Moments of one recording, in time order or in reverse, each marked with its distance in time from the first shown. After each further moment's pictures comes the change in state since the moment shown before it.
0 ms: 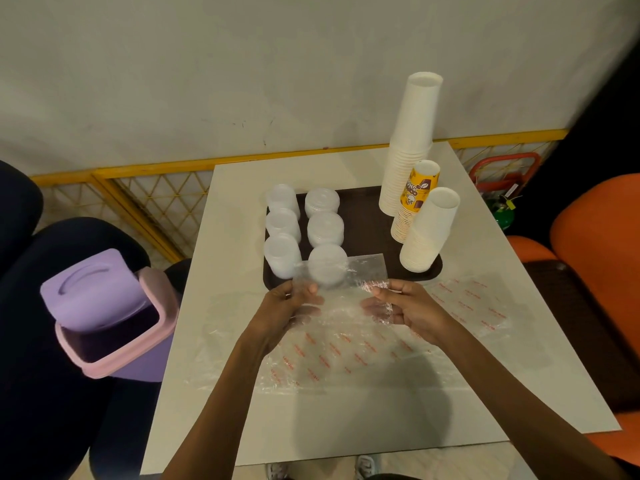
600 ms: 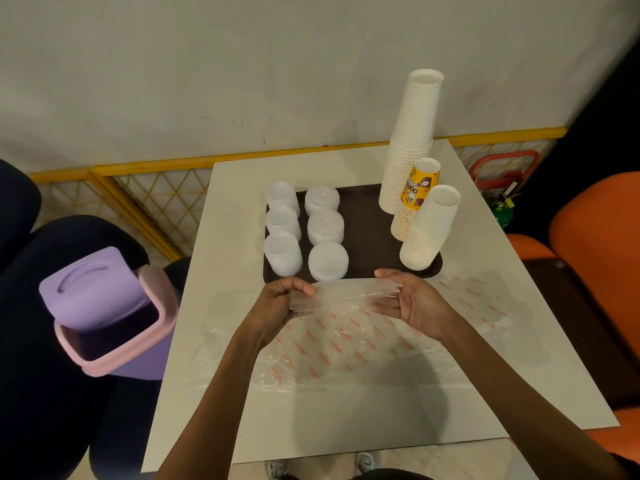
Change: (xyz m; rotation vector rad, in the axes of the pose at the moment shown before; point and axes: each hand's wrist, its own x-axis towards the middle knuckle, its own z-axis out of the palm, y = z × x) left_hand 0.004 0.000 -0.010 0.001 -0.076 0.121; right_hand 0.001 -0.008 -0.002 0.352 -0.011 0.083
